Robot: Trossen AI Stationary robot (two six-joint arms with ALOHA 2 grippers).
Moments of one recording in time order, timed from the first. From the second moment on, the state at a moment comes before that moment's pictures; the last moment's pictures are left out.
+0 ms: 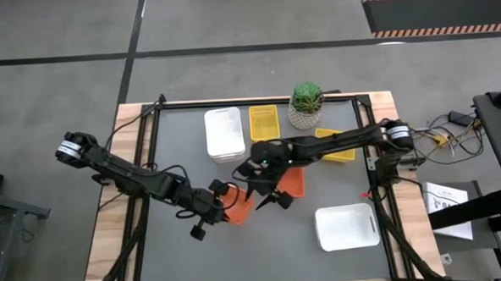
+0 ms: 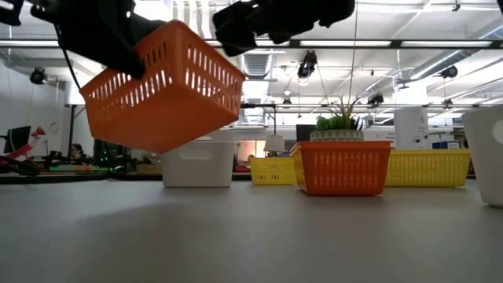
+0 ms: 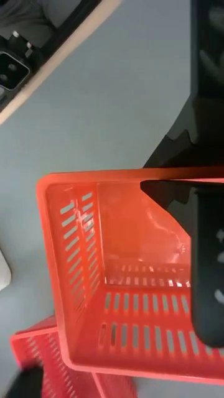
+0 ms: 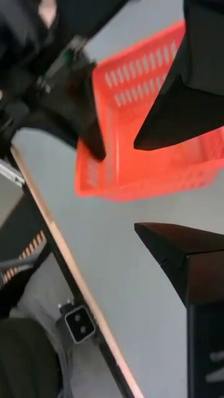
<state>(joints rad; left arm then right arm) -0.38 1.33 0.81 -0.21 0.01 0.14 0.01 1.84 1.44 -0.34 -0.67 -0.61</state>
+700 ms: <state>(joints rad) -0.35 1.33 0.79 -0.16 0.02 0.22 0.01 1.99 1.52 -0.40 -0.68 -0.72</state>
